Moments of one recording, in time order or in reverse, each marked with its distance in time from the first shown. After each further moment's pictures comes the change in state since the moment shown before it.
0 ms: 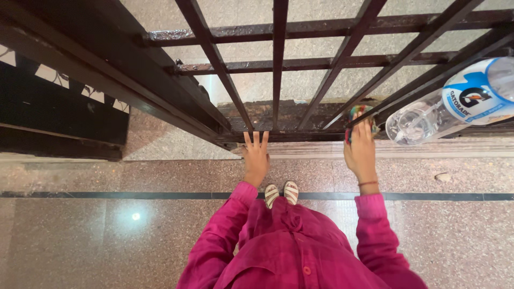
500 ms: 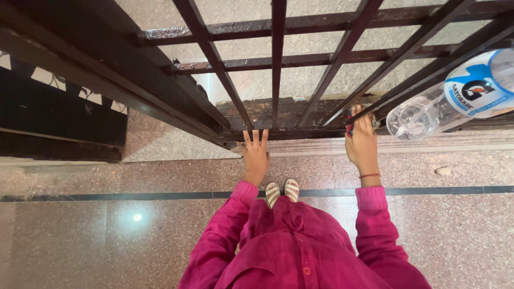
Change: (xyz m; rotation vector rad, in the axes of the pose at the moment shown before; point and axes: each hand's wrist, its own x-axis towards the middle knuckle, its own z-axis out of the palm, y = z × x) left_hand 0.000 -0.003 0.004 -0.041 0.022 0.000; right_hand 0.015 -0.005 -0.006 0.028 -0.016 0.062
